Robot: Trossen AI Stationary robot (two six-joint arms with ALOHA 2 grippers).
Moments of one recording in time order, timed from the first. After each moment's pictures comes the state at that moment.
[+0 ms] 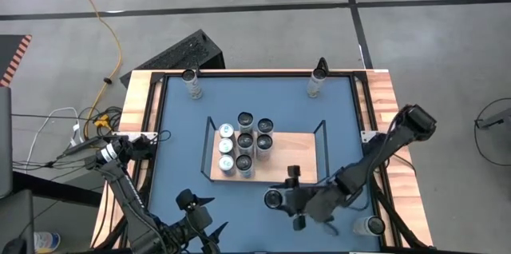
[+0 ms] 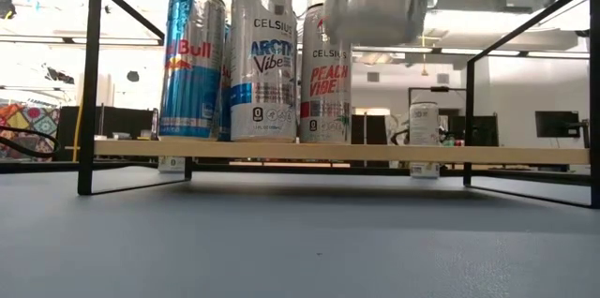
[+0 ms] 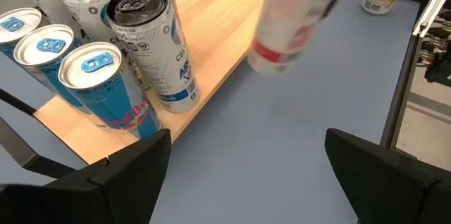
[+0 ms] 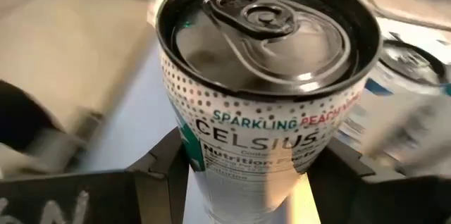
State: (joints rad) left arm -0.94 1.96 1.88 -1.27 -0.95 -1.38; right arm 0.67 1.60 1.13 -0.08 0.59 0.14
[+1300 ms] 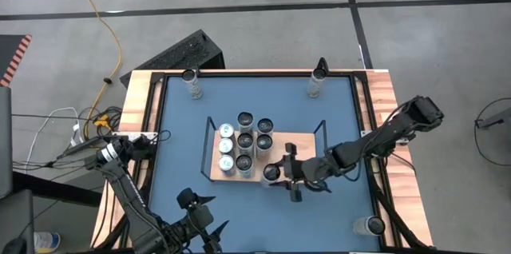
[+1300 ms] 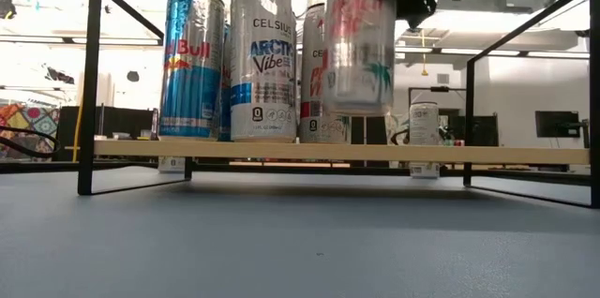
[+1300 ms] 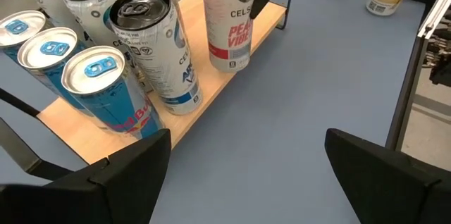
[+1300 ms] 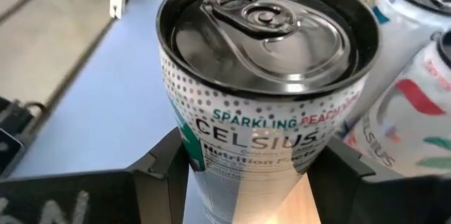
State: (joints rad) left arm -0.93 1.96 1.88 -1.27 -0.95 -1.37; right arm 0.43 1.48 0.86 0.14 0.36 0.13
